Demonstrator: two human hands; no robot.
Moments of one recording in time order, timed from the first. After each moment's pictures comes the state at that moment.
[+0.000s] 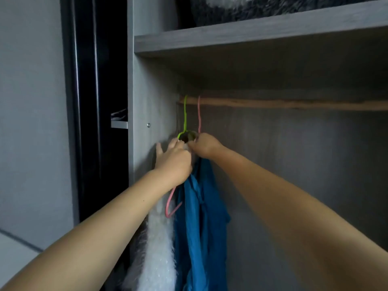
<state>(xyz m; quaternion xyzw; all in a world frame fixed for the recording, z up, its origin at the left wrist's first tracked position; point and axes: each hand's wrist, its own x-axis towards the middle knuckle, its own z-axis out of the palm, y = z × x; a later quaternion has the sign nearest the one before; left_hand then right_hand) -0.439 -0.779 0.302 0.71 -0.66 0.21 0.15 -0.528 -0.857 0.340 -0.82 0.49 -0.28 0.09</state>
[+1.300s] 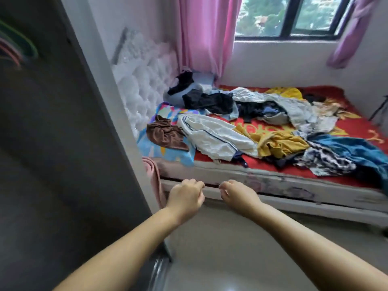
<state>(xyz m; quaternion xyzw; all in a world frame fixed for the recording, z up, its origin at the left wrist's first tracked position) -0.955 -0.405 -0.045 -0.11 -0.99 -0.12 0.05 -0.991 -0.225 -0.067 -0.17 0.97 -0.16 0.02</state>
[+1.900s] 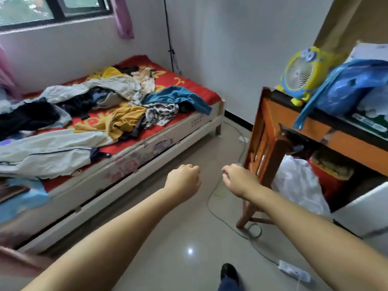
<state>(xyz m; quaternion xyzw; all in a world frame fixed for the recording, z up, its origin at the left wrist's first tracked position) -0.817 -0.116 -0.068 -0.54 -0.84 -0.07 -0.05 -0.680 0.021 -0.092 0.33 0.93 -0.15 0.01</state>
